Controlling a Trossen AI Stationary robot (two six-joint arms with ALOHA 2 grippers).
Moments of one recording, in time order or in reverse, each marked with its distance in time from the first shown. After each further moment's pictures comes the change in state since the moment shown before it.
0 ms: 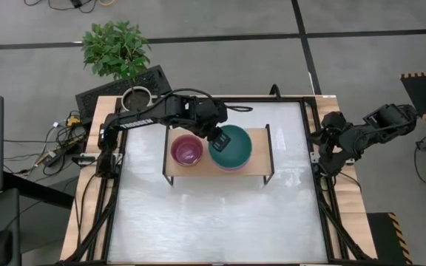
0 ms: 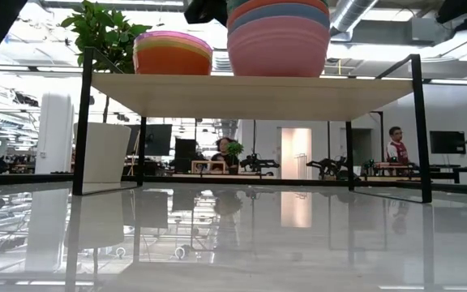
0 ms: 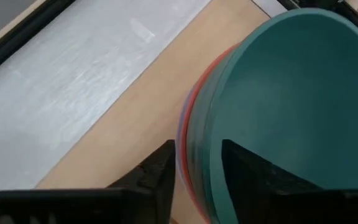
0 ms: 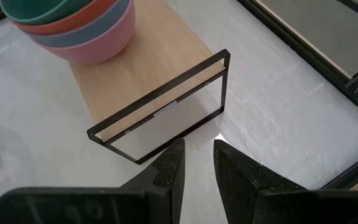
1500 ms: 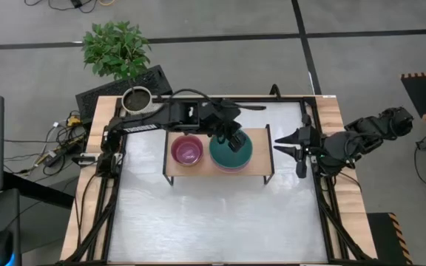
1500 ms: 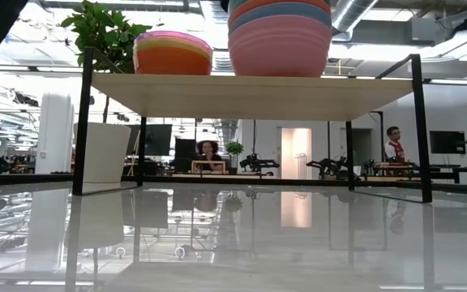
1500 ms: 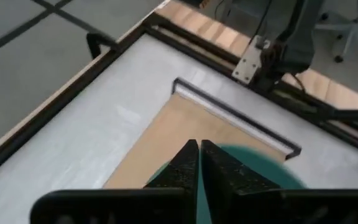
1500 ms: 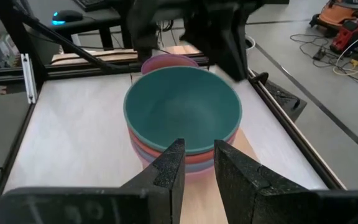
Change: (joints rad) left arm -0.045 0.034 0.029 0.346 -0.136 0.194; right arm 0.002 0.212 0.000 0.717 0.086 -0.596
